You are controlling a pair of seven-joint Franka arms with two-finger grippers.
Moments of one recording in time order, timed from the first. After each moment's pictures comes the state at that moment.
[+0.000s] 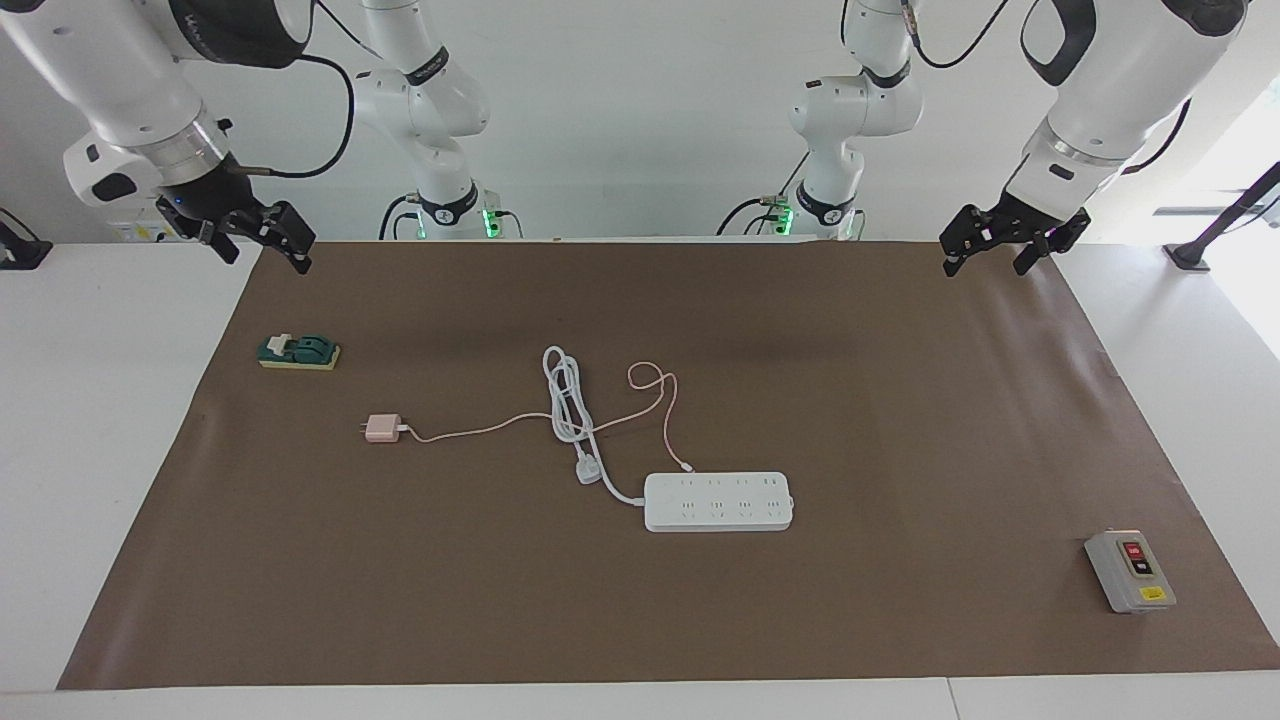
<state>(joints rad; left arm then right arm) -0.03 -0.03 -0.03 -1.58 -0.01 1.42 -0.02 -0.19 0.00 0.02 -1.68 0.09 1.53 0.33</state>
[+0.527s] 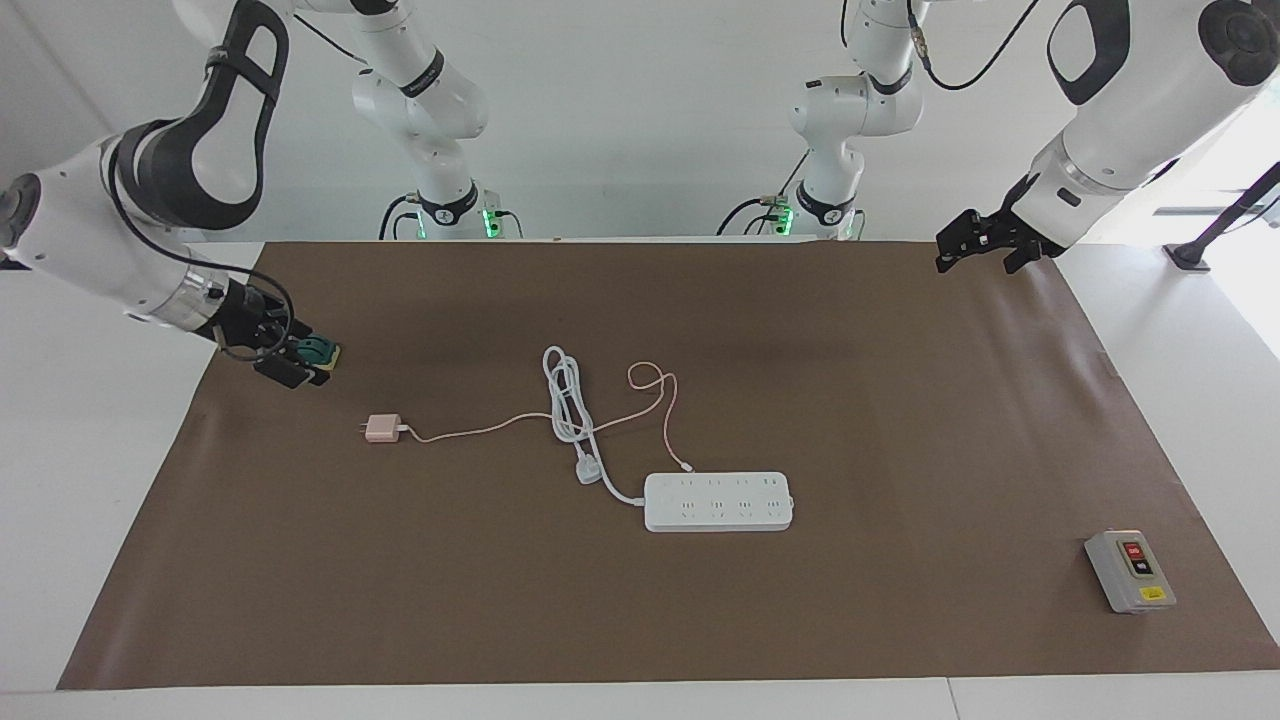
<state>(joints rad) -0.04 0.11 -0.03 -1.45 -0.13 1.33 -0.02 -0.27 0.24 0.02 -1.73 0.37 1.68 0.81</state>
